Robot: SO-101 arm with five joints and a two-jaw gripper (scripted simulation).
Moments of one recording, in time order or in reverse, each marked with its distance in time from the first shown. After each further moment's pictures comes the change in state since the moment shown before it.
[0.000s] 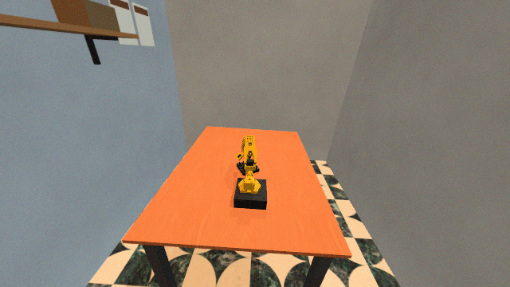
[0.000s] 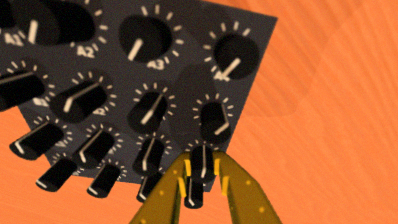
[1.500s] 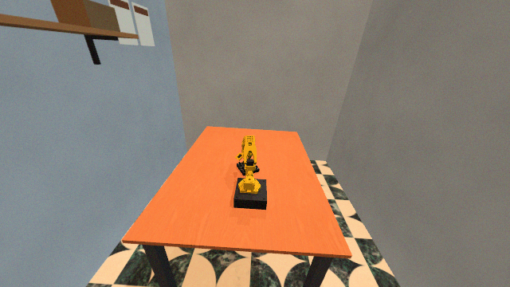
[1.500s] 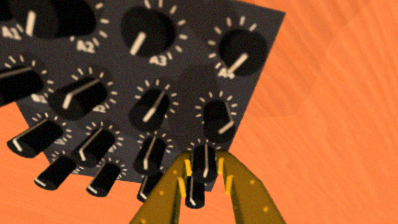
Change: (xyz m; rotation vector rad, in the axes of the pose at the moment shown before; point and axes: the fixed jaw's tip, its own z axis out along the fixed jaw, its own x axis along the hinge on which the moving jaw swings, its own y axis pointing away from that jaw) arm 0.001 0.001 0.001 -0.004 0.006 -0.009
